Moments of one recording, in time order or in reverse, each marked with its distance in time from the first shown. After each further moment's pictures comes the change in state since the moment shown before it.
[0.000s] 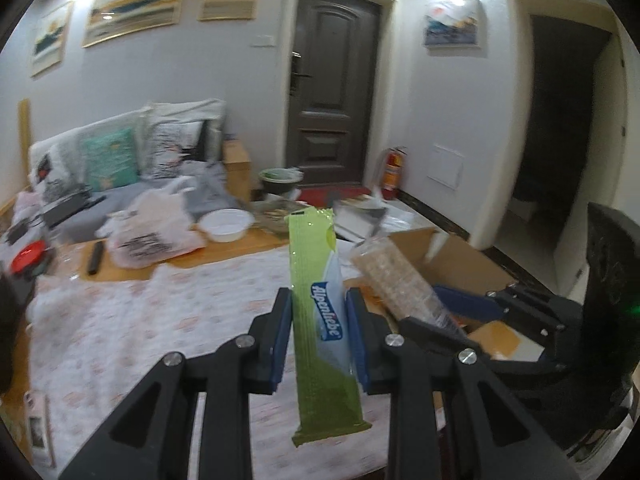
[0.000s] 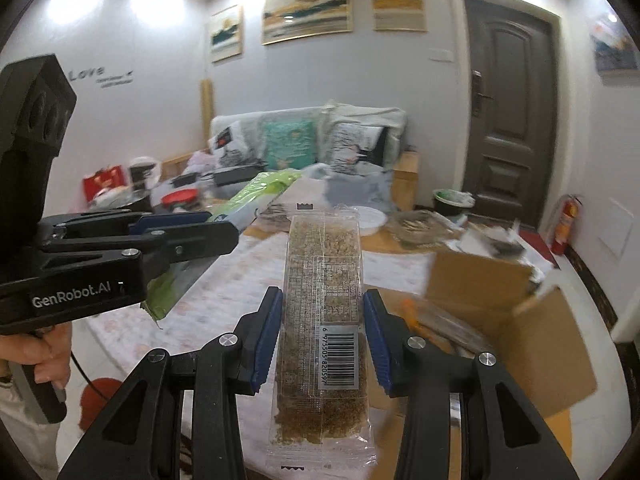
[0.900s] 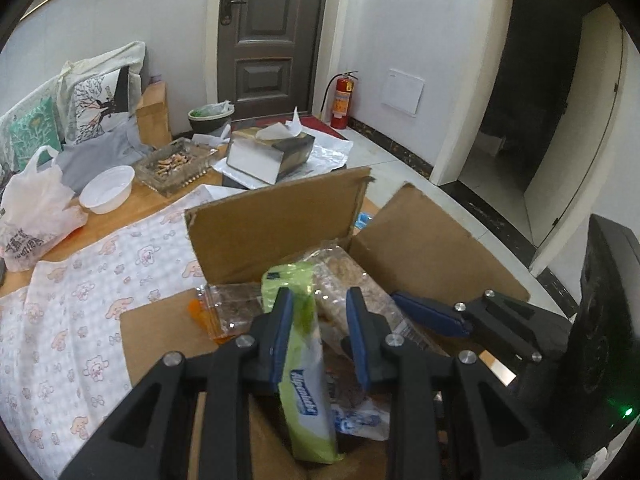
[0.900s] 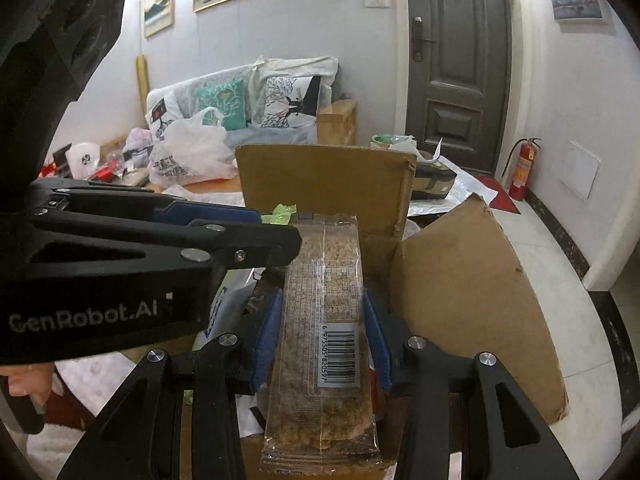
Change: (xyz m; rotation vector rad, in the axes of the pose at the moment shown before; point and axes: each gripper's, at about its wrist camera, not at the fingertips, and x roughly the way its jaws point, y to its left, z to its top) left arm 0.186 -0.111 0.017 0.058 0.270 -0.138; right arm 0.056 -0.146 -0.050 0.094 0.152 -0.145
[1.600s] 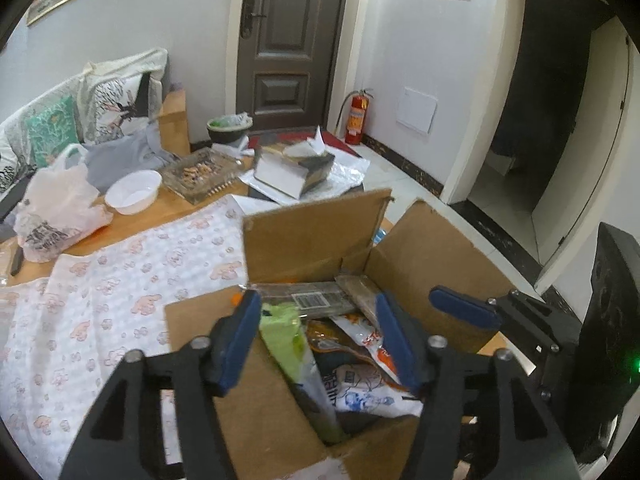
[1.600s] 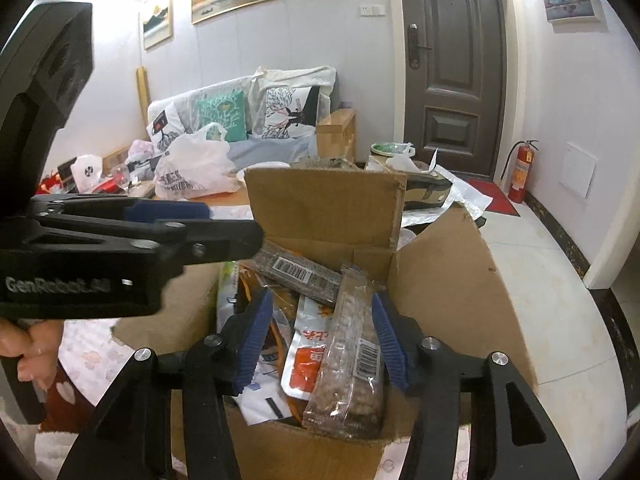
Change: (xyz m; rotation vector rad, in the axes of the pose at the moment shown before) left arm -0.046 0.021 -0.008 -0.038 -0.075 0.031; right arm -0.029 0.005 0.002 0.021 -0.037 0.009
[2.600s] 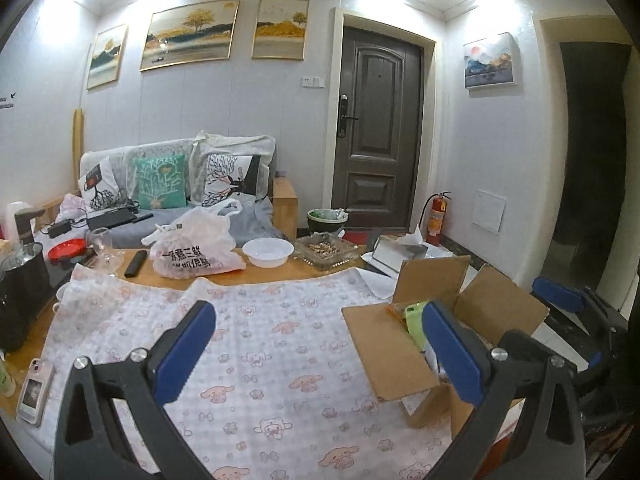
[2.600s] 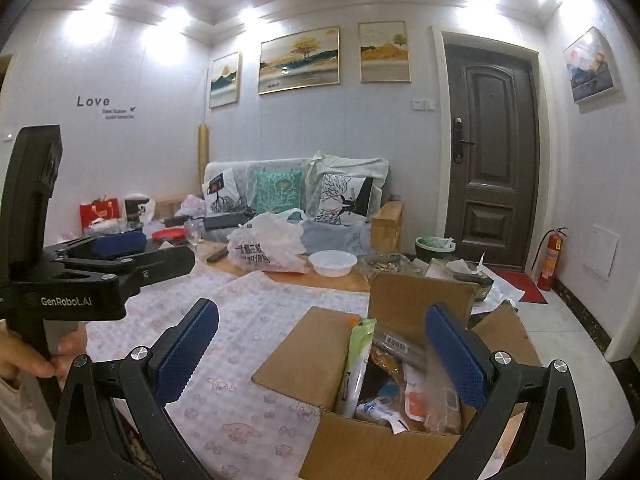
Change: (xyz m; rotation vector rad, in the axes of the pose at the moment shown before) left arm -0.161 0.069 -0.093 -0.108 -0.391 0.300; right arm -0.088 0.094 -0.006 -0.129 -0.330 0.122
